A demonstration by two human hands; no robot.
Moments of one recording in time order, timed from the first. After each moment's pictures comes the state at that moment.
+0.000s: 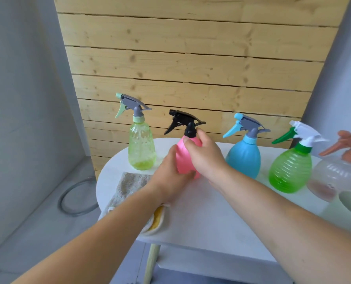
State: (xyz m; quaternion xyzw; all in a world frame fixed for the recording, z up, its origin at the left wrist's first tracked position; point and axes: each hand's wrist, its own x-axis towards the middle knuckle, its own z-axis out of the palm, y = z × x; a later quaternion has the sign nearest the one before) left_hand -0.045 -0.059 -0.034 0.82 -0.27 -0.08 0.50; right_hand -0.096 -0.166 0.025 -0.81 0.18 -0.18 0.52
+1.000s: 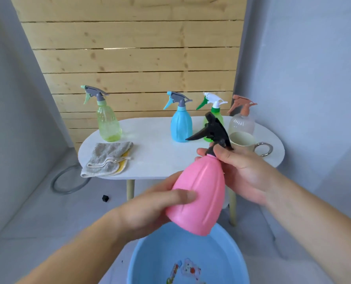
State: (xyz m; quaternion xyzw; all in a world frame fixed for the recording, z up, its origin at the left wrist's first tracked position) left_hand -0.328 -0.015 0.027 0.58 -0.30 -0.47 0.59; right_hand -0.411 -0.216 0.054 -0.55 0.12 -0.10 0.82
